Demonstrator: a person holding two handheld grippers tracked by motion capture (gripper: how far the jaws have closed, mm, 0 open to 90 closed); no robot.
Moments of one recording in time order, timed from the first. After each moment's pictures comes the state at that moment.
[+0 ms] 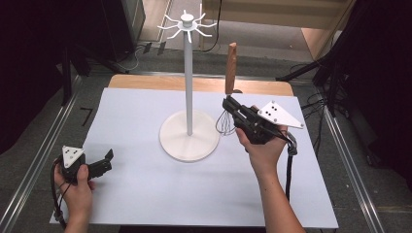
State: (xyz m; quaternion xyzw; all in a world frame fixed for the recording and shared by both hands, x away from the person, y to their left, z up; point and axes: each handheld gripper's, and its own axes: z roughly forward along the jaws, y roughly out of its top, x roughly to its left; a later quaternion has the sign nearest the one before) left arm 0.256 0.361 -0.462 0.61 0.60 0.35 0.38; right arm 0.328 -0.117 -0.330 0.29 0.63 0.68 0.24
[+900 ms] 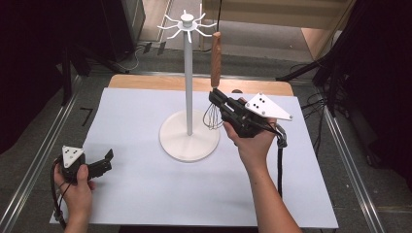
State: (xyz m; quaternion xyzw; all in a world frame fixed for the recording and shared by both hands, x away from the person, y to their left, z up) left arm 0.256 0.362 -0.462 0.61 0.60 0.35 0.38; right arm 0.332 -0.089 -0.311 0.27 0.62 0.70 0.23
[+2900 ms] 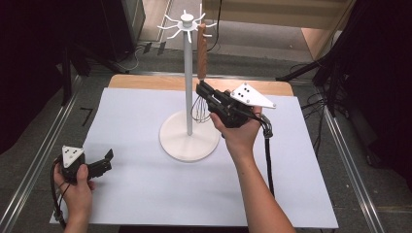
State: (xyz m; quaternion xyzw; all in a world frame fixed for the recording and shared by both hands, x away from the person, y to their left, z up) left arm 0.256 0.362 -0.462 0.61 0.60 0.35 0.38; right arm 0.357 -0.060 -0.310 0.27 0.62 0.71 0.20
